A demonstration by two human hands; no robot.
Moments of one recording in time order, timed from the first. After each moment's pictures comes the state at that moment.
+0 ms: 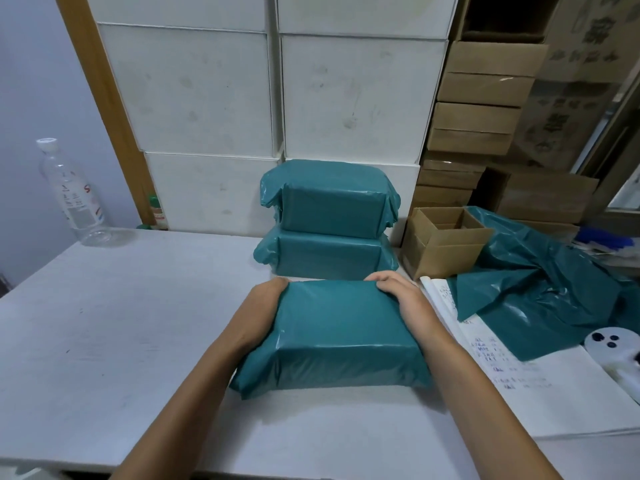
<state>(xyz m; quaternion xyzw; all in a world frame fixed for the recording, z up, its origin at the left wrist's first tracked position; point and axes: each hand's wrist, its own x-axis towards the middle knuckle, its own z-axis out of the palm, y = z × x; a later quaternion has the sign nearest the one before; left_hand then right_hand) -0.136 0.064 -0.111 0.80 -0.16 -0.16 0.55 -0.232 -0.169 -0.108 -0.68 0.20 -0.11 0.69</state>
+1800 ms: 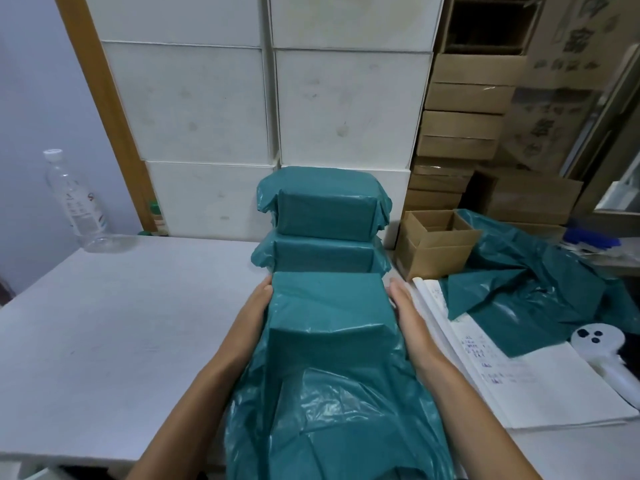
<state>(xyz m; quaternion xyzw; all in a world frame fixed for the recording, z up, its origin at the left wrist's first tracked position) -0.146 0.073 -0.123 0.68 -0.15 -0.17 0.70 -0.261 -0.157 -0.119 -0.60 0.25 -0.13 0.75</state>
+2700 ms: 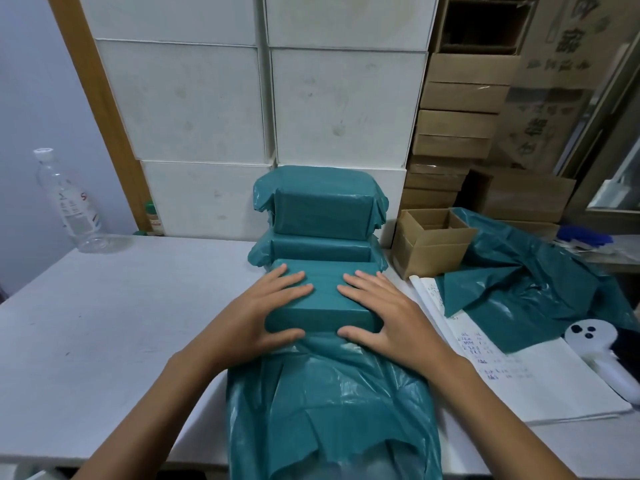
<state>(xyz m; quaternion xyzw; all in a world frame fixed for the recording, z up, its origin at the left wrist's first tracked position) -0.122 0.091 -0.129 0.81 -0.51 0.05 0.29 -0.256 -0.177 -0.129 -0.95 -0.08 -0.22 0.19</state>
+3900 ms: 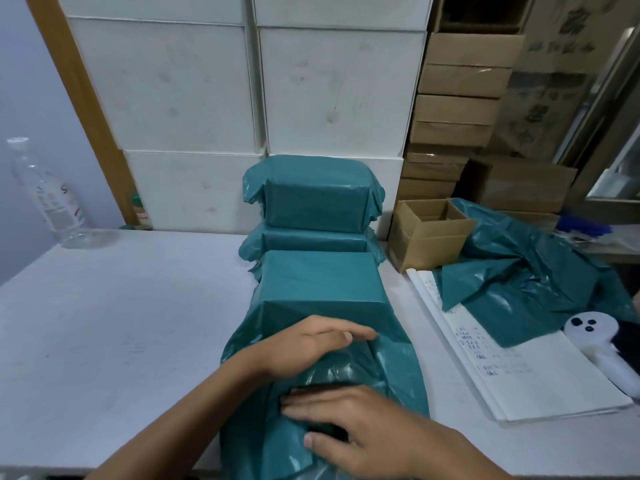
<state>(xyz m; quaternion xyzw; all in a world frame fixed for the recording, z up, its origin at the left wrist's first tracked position) -0.176 0.021 -0.126 0.72 -0.45 -0.31 0.43 -0.324 -0.099 -0.136 -0.92 -0.23 0.01 0.32</state>
